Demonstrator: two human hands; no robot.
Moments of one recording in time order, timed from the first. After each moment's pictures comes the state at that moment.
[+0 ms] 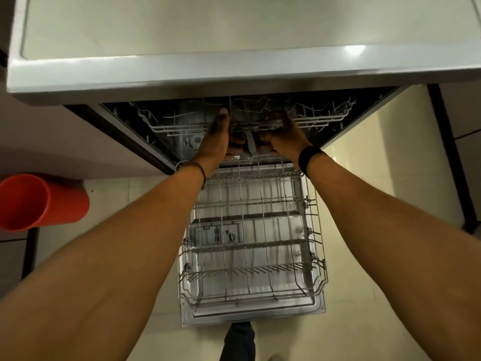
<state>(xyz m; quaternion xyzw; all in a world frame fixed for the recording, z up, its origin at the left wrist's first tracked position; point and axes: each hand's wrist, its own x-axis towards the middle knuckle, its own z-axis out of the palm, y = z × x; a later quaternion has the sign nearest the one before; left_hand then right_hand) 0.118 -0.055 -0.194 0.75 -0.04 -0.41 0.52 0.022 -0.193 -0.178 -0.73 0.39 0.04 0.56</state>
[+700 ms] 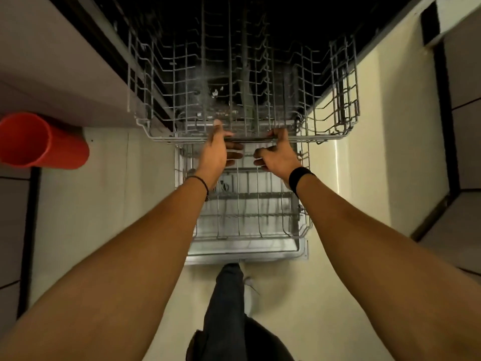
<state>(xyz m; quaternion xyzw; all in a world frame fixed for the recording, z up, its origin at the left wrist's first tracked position) -0.039 0.040 -0.199 0.71 0.10 -0.41 0.56 -0.133 -0.089 -0.204 -0.65 0.42 0.08 0.62</state>
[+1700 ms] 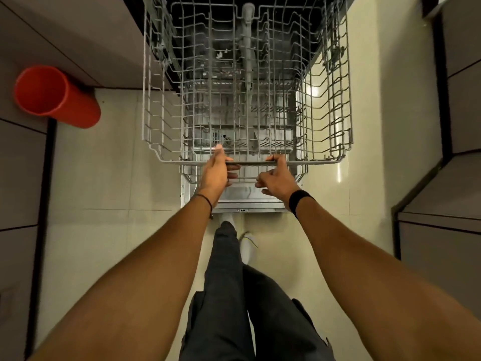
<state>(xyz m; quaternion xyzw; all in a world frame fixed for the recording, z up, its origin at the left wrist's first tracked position) -0.240 0.181 -0.196 0.71 0.17 -0.41 0.54 -0.342 0.051 -0.194 -0.61 0.45 0.14 0.64</state>
